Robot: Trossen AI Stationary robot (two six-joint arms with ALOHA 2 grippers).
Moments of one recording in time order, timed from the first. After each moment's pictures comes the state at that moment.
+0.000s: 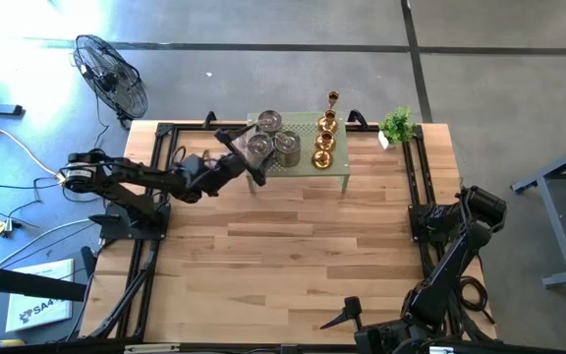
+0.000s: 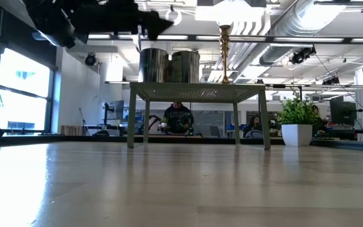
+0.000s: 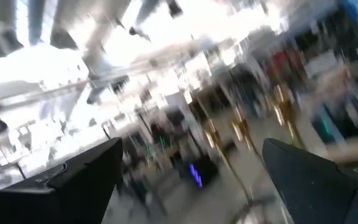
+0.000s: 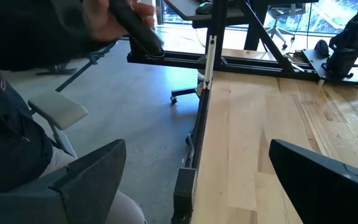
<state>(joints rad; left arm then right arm) 0.14 1.41 0.62 1.26 -0.45 0.77 0.99 1.77 1.27 0.09 0.73 0.33</state>
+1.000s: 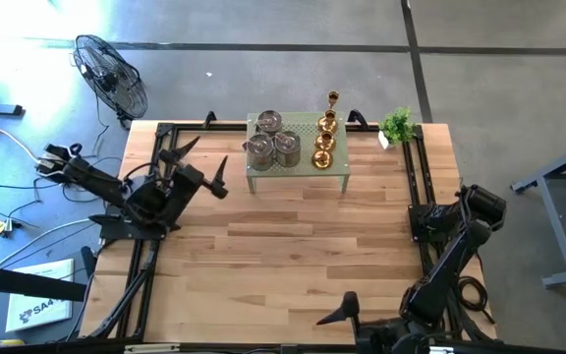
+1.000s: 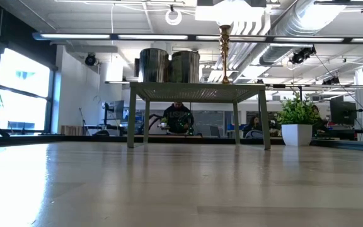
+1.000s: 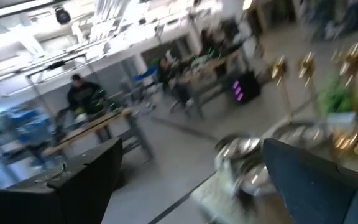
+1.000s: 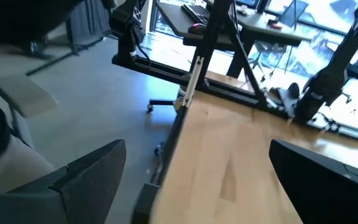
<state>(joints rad) -0.37 1.00 0.63 1.01 -1.39 0.96 0.98 1.76 1.27 0.15 0.78 0.06</state>
